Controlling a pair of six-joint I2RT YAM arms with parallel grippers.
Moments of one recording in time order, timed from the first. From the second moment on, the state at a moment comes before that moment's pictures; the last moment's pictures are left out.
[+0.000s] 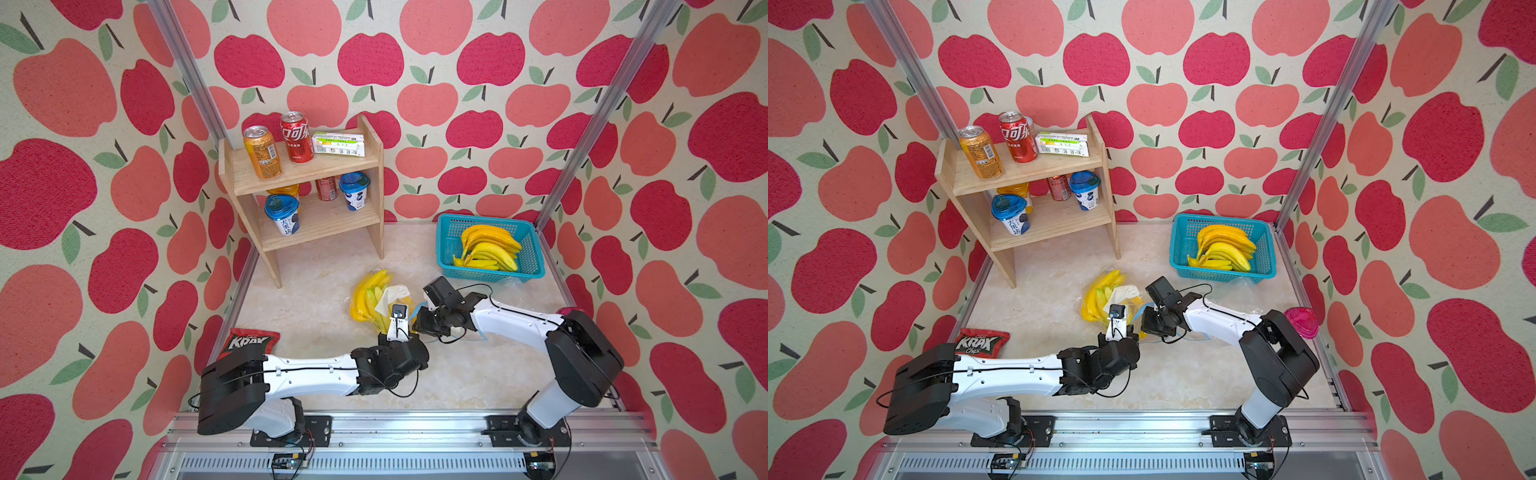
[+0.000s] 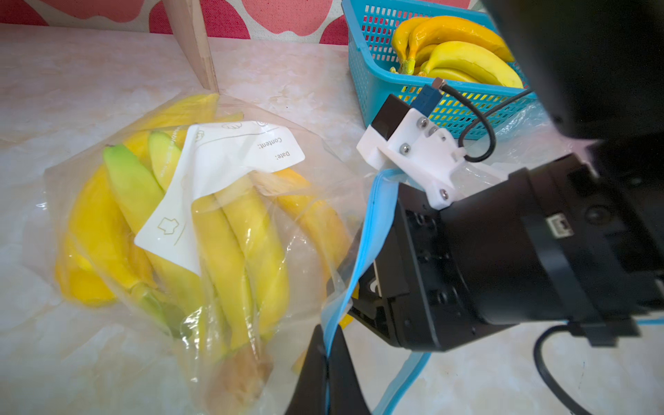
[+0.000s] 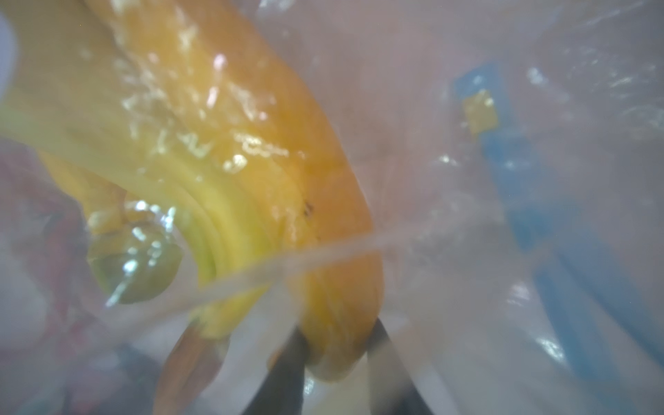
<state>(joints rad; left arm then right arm) -1.28 1.42 0.75 -0.07 -0.77 -0.76 0.80 1.63 0.97 -0.45 -0.24 0.80</state>
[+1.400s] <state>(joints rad) -1.26 1.51 0.81 -0.11 -0.84 -0.72 0.72 1.14 0.98 -1.24 -0.44 0.50</state>
